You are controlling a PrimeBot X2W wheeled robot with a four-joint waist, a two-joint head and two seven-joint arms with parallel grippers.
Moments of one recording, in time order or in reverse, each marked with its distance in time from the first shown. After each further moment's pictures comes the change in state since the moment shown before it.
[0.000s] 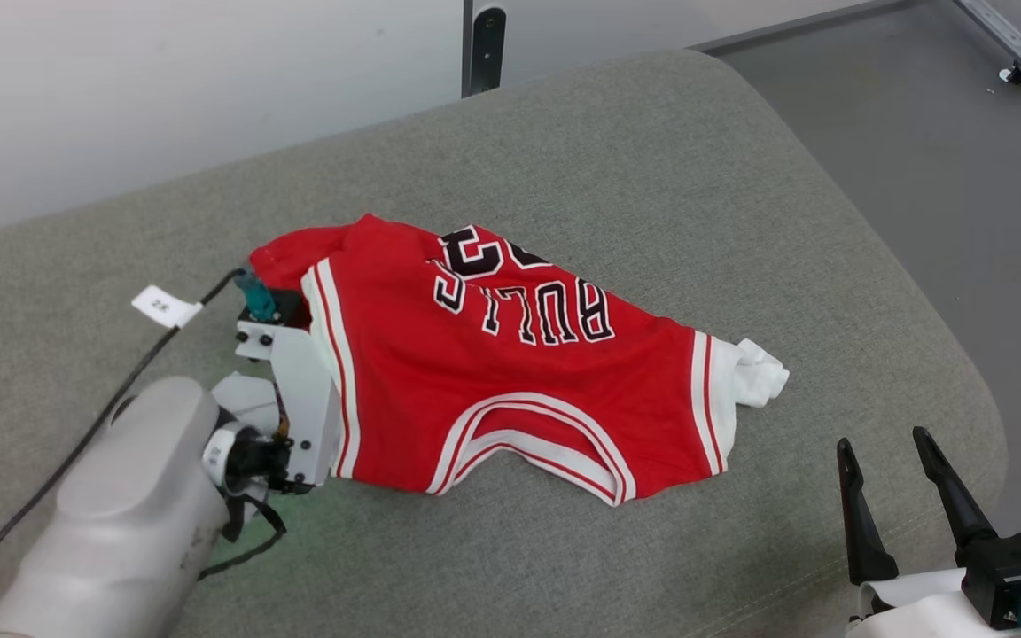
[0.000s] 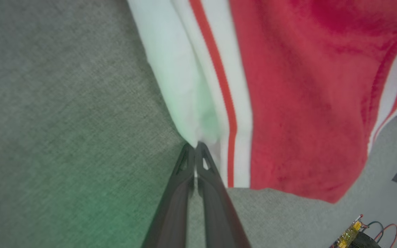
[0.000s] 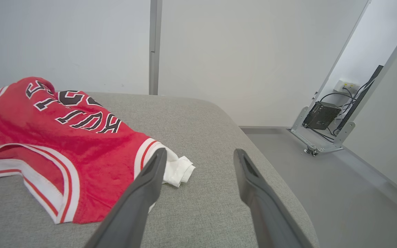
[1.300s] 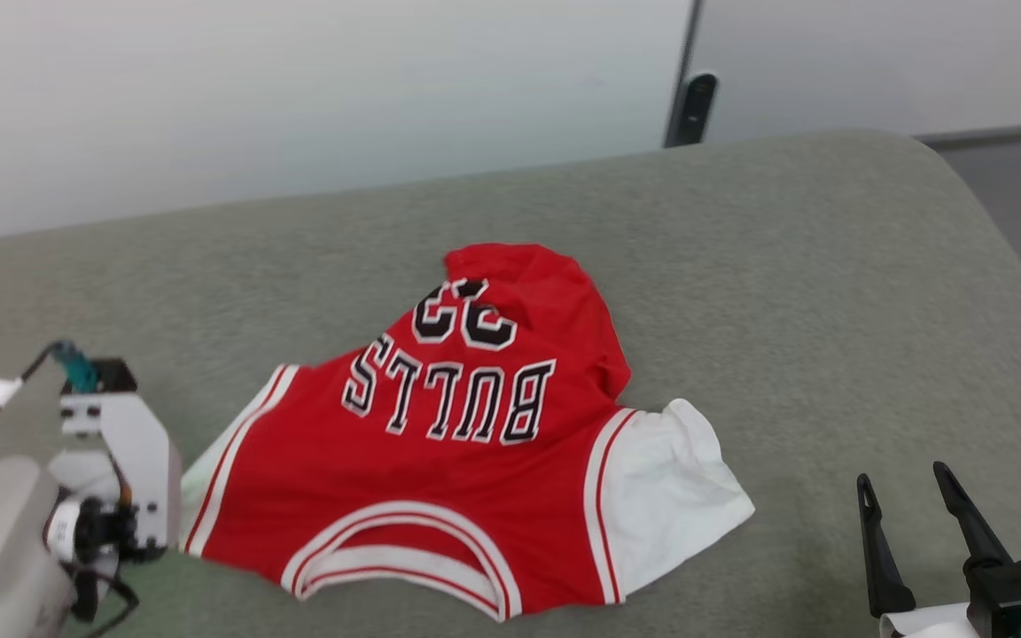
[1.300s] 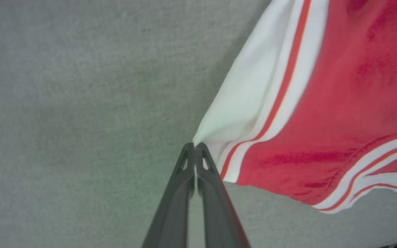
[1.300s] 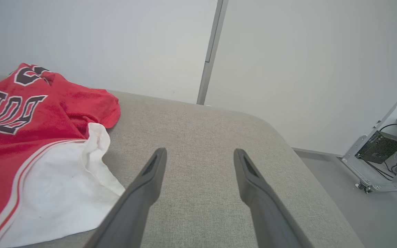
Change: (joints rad) left arm 0.148 0.232 0.086 -0.058 -0.060 0.102 -0.036; right arm 0.046 0.001 -0.048 0.018 -0.089 0.000 0.000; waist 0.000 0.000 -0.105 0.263
